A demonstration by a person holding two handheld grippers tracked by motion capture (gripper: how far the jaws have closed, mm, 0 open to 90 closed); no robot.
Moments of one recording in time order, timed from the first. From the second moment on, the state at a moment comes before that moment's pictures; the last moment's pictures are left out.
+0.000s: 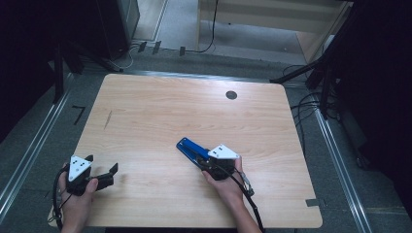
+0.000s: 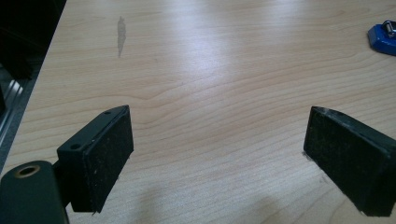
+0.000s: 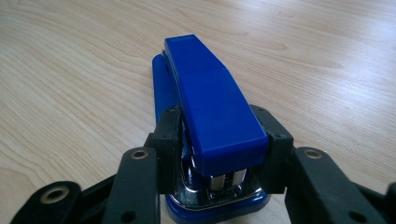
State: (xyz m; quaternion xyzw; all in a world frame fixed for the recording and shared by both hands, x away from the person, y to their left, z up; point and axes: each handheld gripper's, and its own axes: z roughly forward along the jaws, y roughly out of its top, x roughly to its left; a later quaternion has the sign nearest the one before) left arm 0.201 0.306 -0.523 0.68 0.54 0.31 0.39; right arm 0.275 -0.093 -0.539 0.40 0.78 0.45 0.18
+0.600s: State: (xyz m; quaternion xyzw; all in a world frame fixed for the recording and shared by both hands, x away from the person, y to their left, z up) left arm 0.200 0.306 -0.523 0.68 0.54 0.31 0.39; right arm 0.261 -0.097 -0.539 0.31 0.82 0.46 0.16
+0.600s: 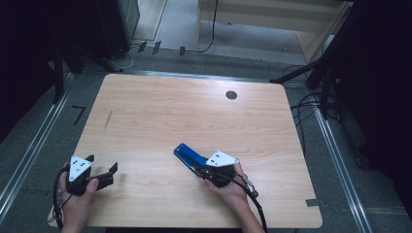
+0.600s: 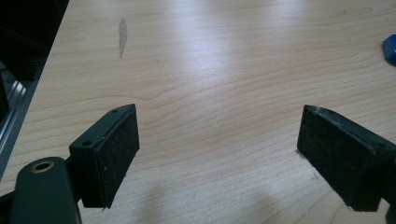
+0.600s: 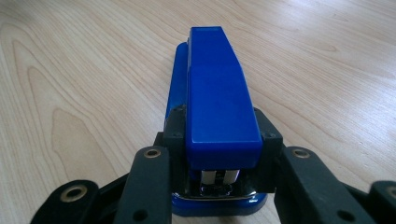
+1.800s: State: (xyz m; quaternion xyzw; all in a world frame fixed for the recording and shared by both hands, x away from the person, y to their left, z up) left arm 0.201 0.282 -0.508 0.68 0.50 0.27 0.45; right arm 0.224 -0.145 -0.523 0.37 0.76 0.51 0.15
